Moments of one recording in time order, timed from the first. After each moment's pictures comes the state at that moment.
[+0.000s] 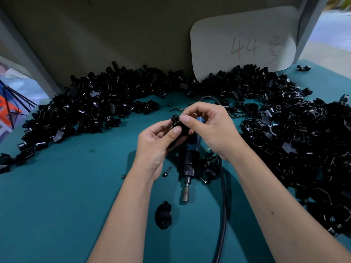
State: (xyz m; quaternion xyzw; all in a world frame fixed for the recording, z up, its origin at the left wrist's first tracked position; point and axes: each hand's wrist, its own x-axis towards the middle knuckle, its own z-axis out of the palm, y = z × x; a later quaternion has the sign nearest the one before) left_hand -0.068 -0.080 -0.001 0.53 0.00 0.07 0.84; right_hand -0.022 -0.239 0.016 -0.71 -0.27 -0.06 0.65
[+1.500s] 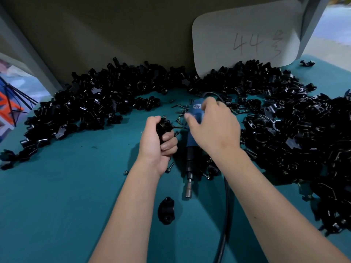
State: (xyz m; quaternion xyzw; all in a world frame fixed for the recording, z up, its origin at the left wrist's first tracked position) left_hand -0.063 -0.076 0.003 0.49 0.12 -0.02 0.86; right_hand -0.037 -0.218 0.026 -0.95 -0.02 -0.17 0.27
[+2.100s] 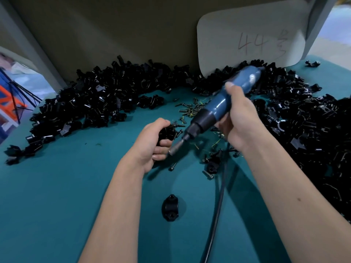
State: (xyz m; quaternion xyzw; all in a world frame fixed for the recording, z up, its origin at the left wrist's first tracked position) left_hand -0.066 -0.043 0.008 0.62 0.09 -0.12 0.77; right_hand -0.017 -0.250 0.036 -0.51 0.04 0.03 0.86
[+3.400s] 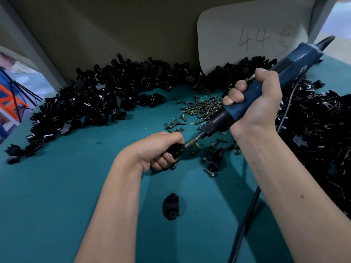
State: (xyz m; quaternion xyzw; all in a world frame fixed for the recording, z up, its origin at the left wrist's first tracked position) left_hand -0.069 -0.049 0.021 0.76 0.09 -0.31 0.56; right_hand -0.033 -0.246 0.059 -0.32 0.01 -0.10 0.94
